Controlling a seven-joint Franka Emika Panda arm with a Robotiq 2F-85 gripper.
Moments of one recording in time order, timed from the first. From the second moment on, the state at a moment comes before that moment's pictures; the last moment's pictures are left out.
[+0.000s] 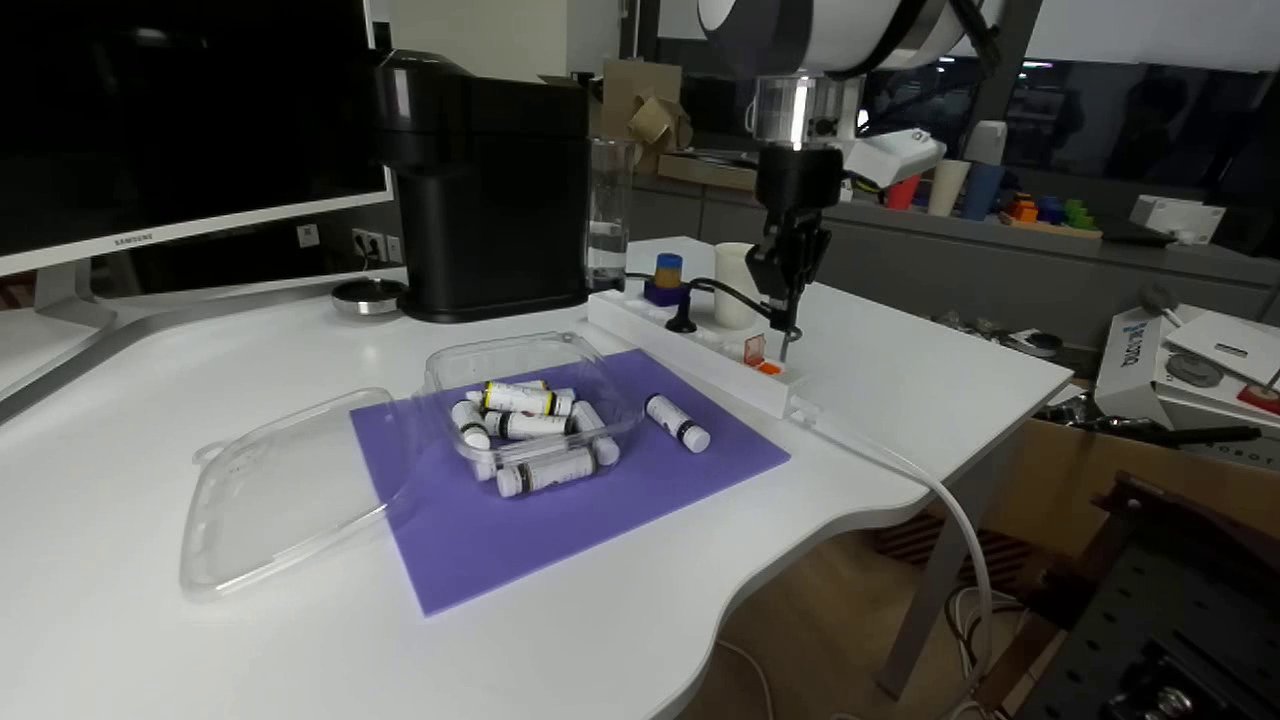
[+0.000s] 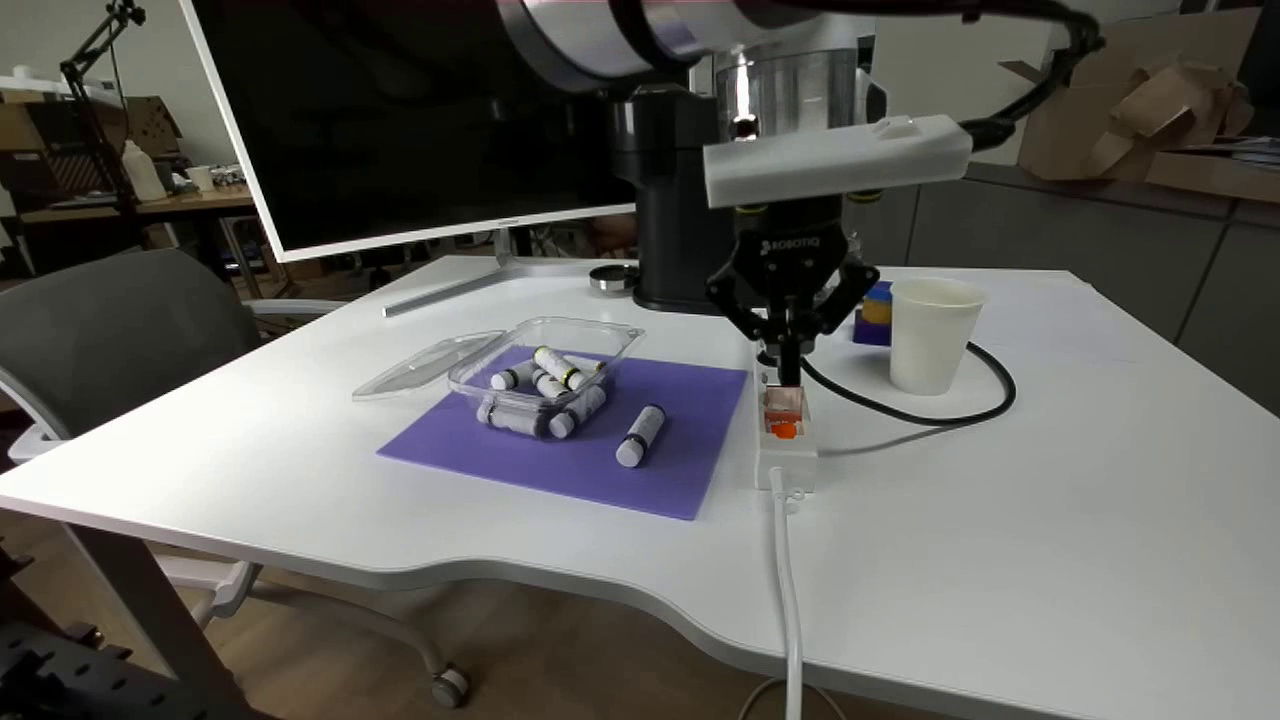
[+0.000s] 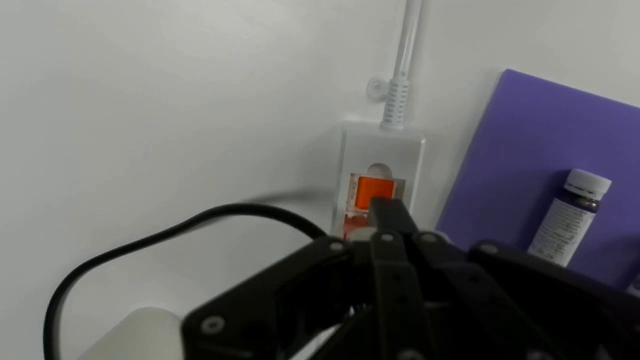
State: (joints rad) arm -0.26 0.37 -0.17 -2.31 -0.06 2.69 -0.59
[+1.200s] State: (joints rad) arm -0.35 0.51 -0.09 -2.24 -0.06 2.74 -0.55
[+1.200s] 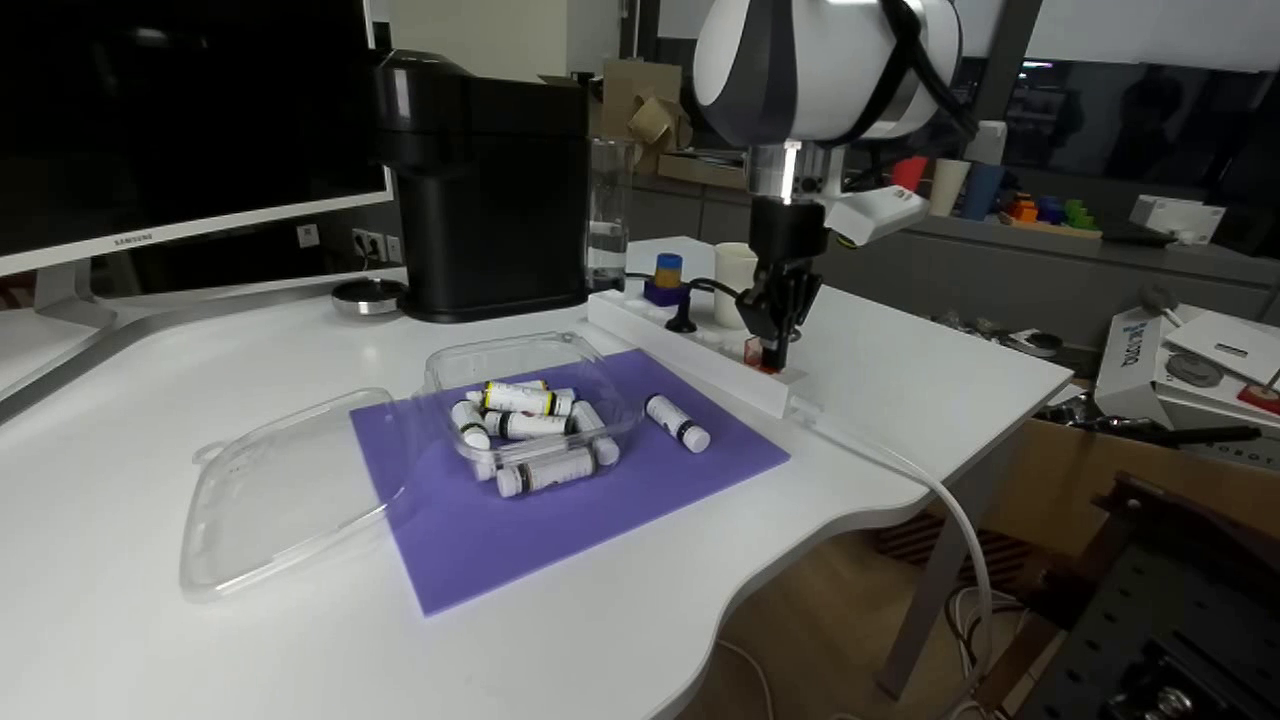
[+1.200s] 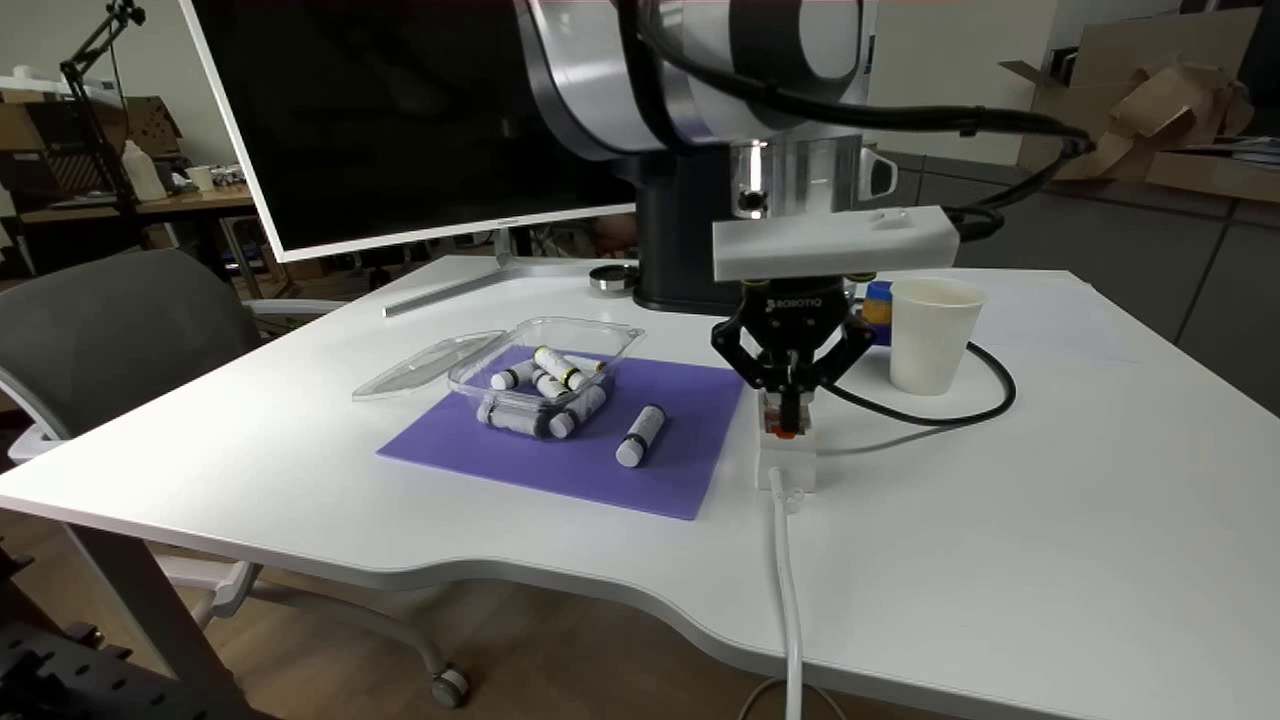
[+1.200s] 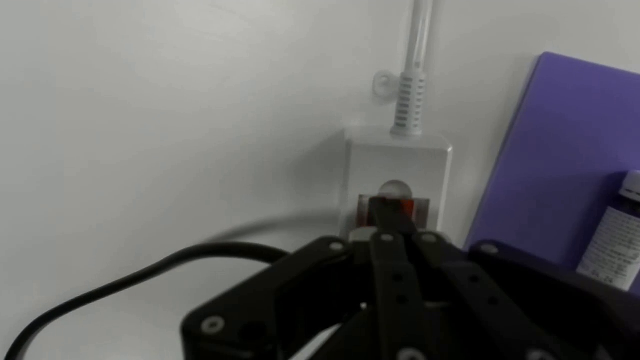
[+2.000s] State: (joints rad) arm -0.40 0.56 -0.06 -2.13 -0.05 2.58 -0.59
